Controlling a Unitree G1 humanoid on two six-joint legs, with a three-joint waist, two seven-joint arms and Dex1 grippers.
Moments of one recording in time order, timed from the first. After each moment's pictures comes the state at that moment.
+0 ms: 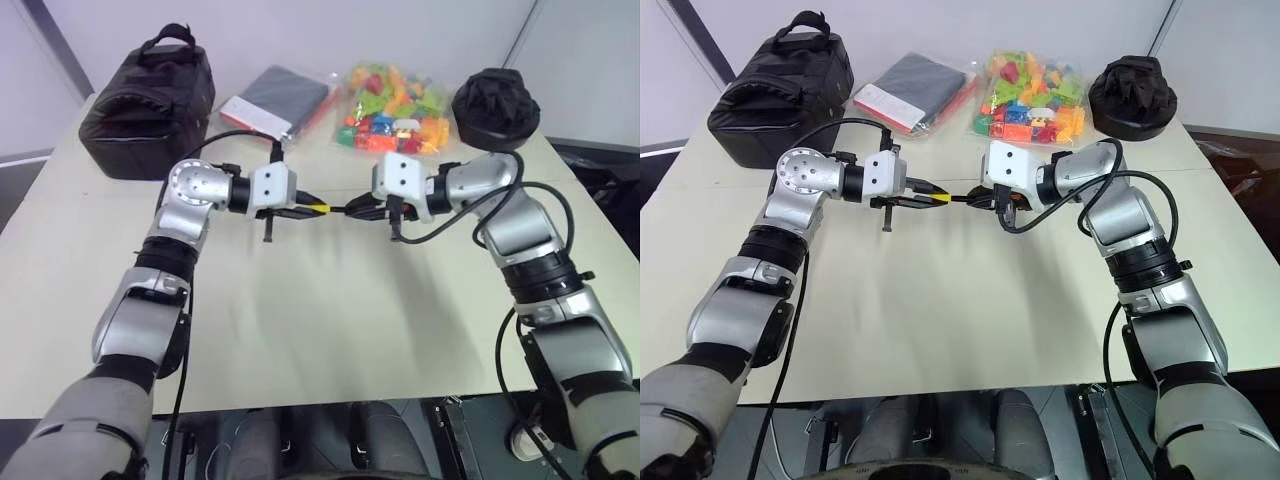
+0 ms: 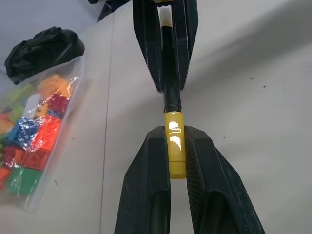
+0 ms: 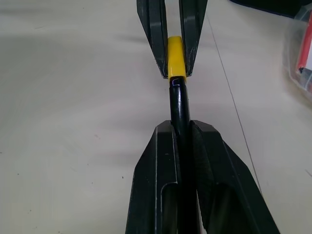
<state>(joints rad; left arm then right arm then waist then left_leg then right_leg) -1.02 0.41 -0.18 0.80 -0.03 -0.44 -1.34 -0.90 -0.59 0.27 0.22 0.02 0.24 1.20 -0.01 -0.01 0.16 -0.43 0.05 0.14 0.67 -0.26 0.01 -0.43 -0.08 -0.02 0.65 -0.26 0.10</state>
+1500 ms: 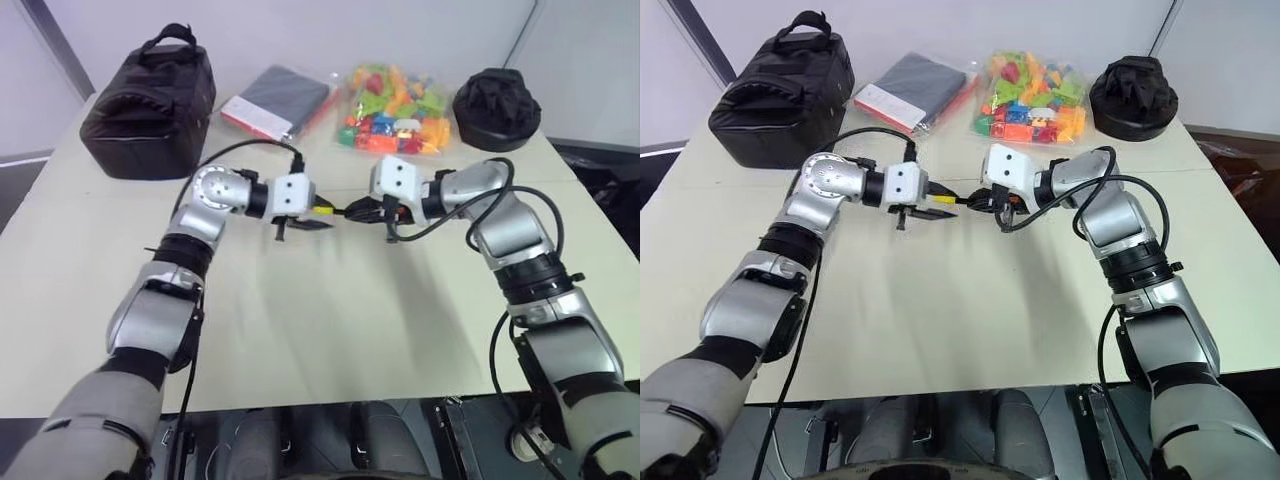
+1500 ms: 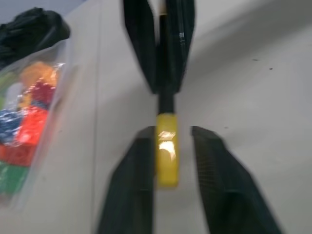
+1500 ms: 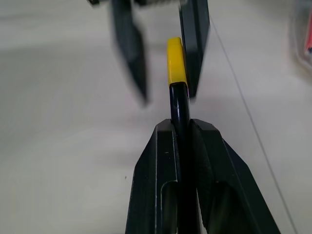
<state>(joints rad) -1.06 0.34 -0.23 0.90 0.08 -0.49 -1.28 -0.89 -0.56 0.27 0.27 0.01 0.25 1.17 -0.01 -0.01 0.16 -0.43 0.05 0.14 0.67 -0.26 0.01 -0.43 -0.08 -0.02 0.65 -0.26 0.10</state>
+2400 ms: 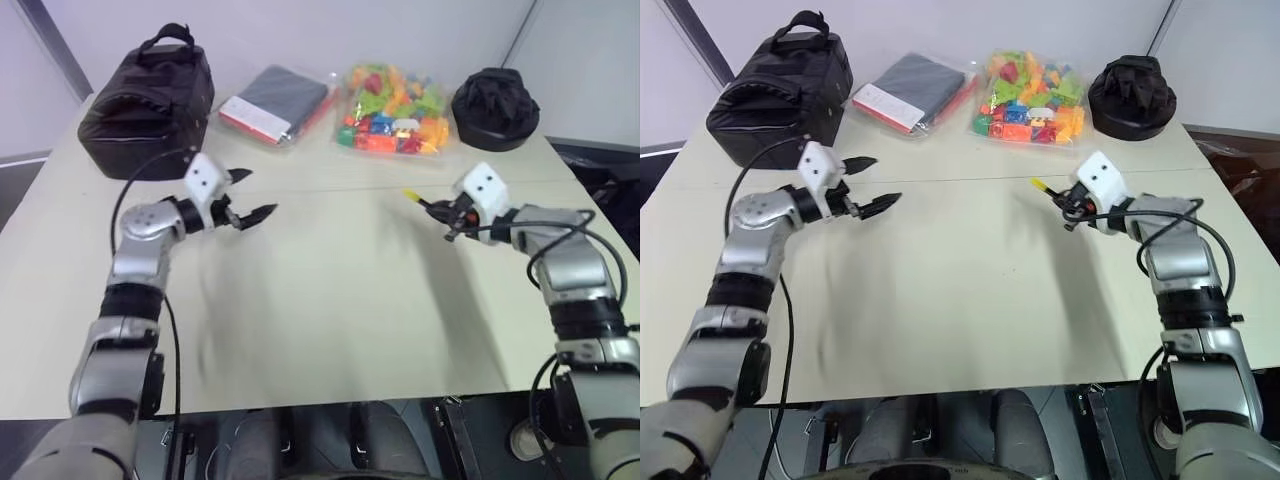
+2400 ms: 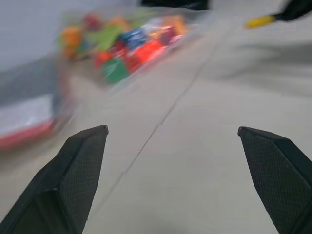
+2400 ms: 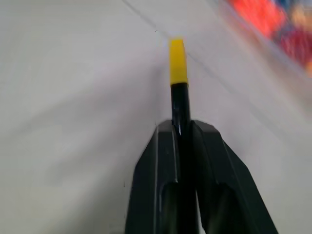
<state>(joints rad) -0.67 0.49 0.11 0.46 -0.18 0.04 -0.89 -0.57 -0.68 -0.03 0.25 0.06 0.45 0.82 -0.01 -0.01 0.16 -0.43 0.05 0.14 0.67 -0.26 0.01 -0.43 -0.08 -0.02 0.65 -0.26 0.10</state>
